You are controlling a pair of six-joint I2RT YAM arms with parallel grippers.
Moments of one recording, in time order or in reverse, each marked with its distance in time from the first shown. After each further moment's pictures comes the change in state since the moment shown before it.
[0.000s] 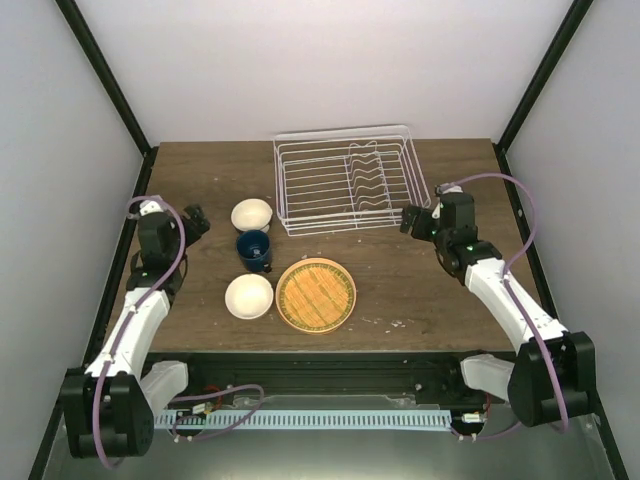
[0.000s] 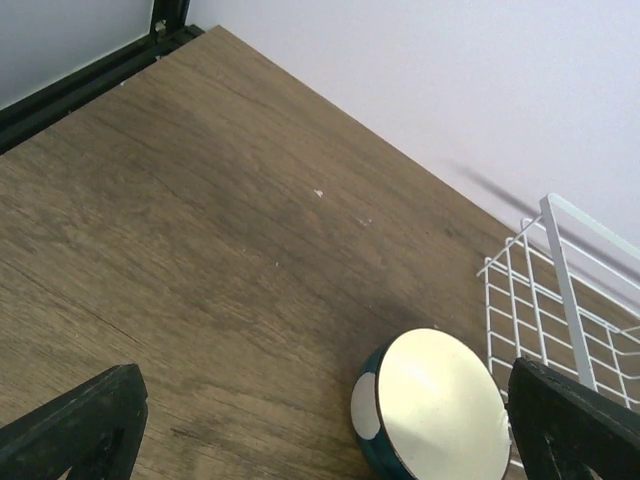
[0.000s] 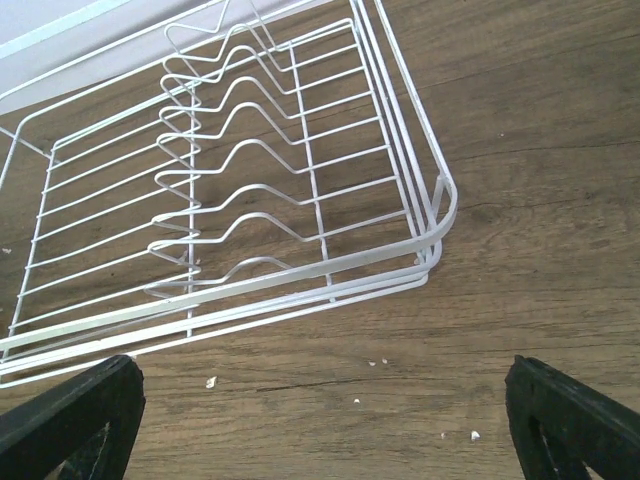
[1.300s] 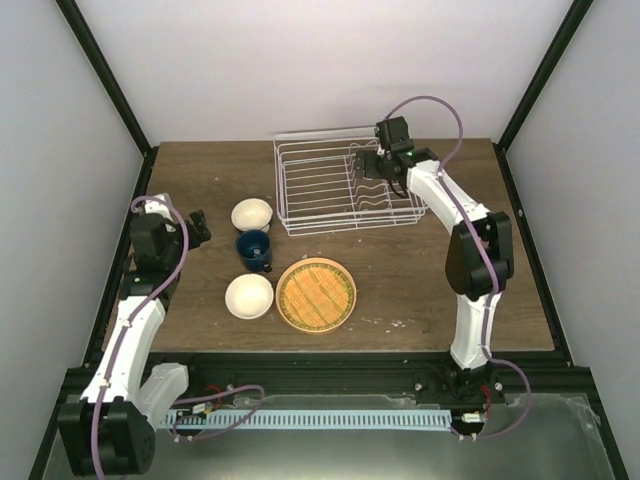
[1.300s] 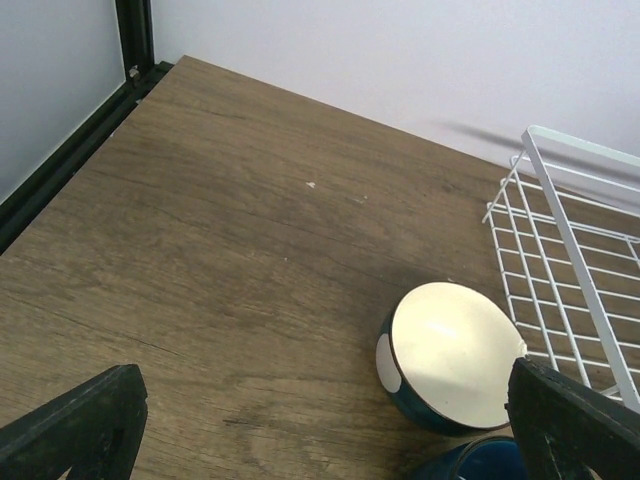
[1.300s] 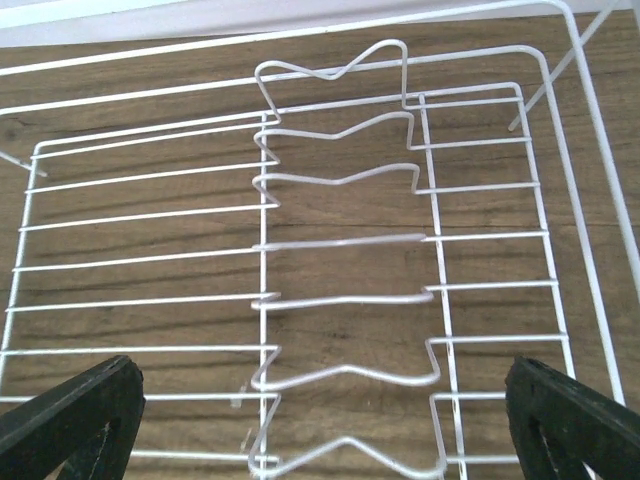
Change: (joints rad) left arm -0.002 -0.111 0.049 -0.161 0.042 0.265; right arm 0.143 0.789 0.944 -0.349 0.066 -0.099
